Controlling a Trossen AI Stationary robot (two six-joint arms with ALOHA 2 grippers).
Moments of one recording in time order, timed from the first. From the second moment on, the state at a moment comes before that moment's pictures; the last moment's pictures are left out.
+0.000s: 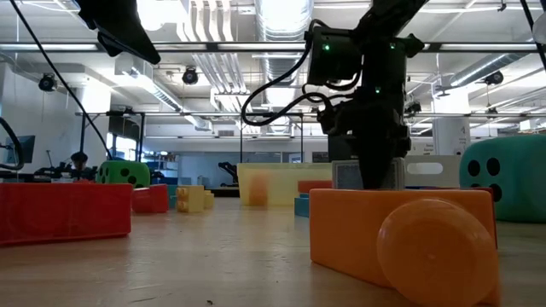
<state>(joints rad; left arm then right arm) -0.29 1.04 0.91 -0.75 -0.44 -0.47 -0.01 1.82 1.14 -0.77 0.02 0.57</state>
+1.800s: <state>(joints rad) -0.29 1.04 0.91 -0.75 -0.44 -0.47 -0.01 1.66 1.39 -1.10 0.04 0.56</state>
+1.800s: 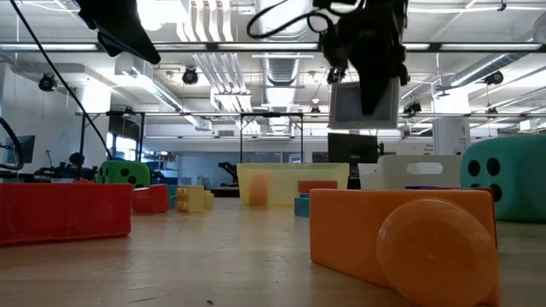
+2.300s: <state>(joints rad) -0.29 1.04 0.91 -0.75 -0.44 -0.47 -0.04 1.60 1.52 -1.31 0.19 0.56</state>
